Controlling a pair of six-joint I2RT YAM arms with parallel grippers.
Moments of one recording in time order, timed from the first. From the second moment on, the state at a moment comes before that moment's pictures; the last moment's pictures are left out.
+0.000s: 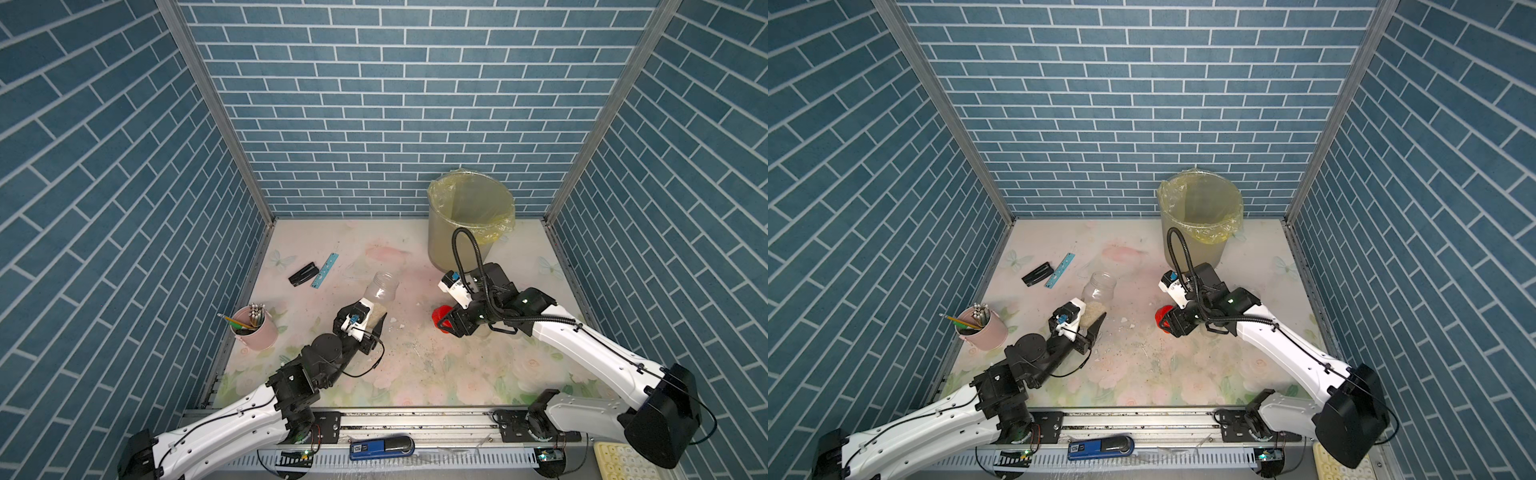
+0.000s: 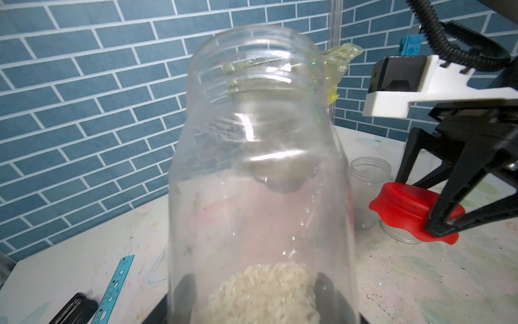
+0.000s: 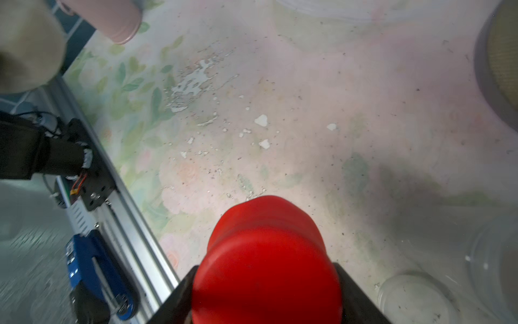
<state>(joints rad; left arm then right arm) -0.98 0.57 0.32 0.13 -0.47 0.08 0.72 1.23 0.96 -0.66 -0.30 0.06</state>
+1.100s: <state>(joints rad) -0.98 0.59 0.36 0.04 -0.21 0.20 0.87 1.75 1.07 -0.53 0.07 0.48</state>
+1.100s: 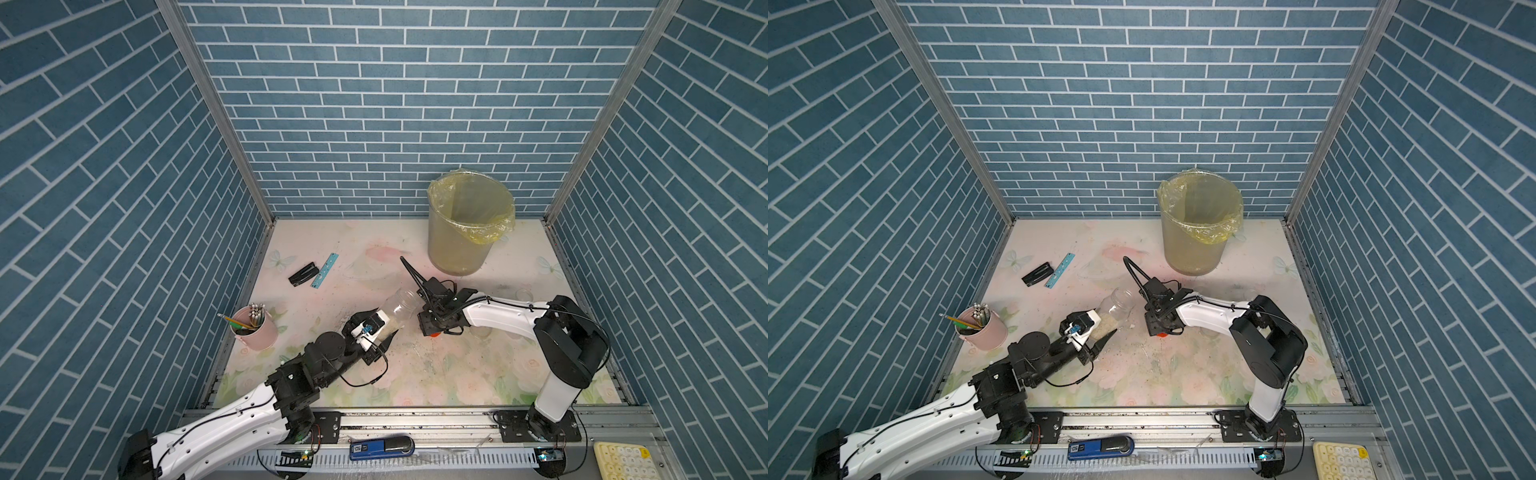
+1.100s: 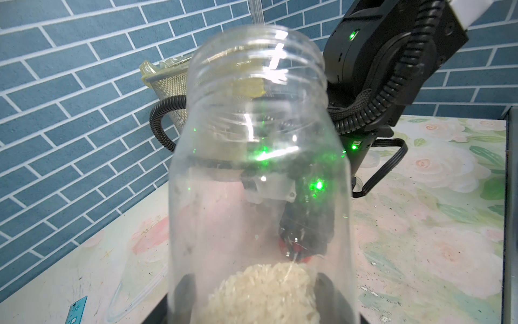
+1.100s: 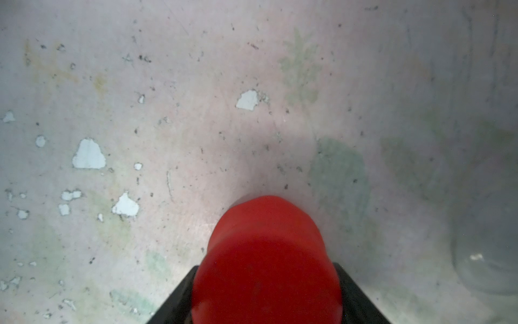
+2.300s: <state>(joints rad) -0.98 0.50 0.35 0.04 -0.25 0.19 0.87 1.75 1.09 -0.54 0.07 0.53</state>
